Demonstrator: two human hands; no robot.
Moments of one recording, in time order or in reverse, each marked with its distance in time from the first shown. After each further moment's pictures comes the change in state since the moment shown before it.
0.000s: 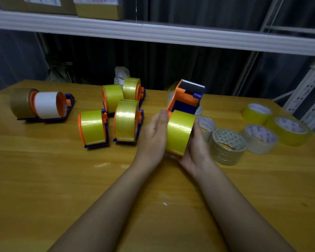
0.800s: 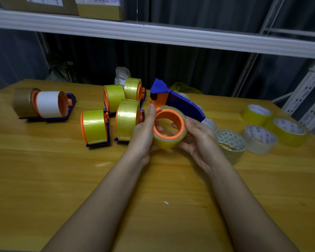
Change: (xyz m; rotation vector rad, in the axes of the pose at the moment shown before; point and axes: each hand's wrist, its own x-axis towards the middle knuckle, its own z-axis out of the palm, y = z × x) left_hand 0.011 0.006 -0.013 -0.196 0.093 -0.508; right_hand -0.008 -0.020 -0.012 -0.294 -0.063 -0.147
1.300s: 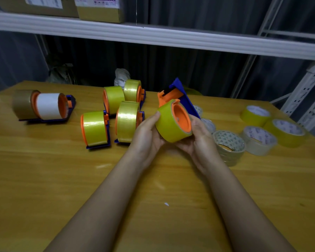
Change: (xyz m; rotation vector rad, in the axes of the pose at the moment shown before) left_hand 0.006 -0.001 0.001 -0.298 -0.251 0.023; right_hand 0.003 0.006 0.002 -0.088 0.049 -0.118
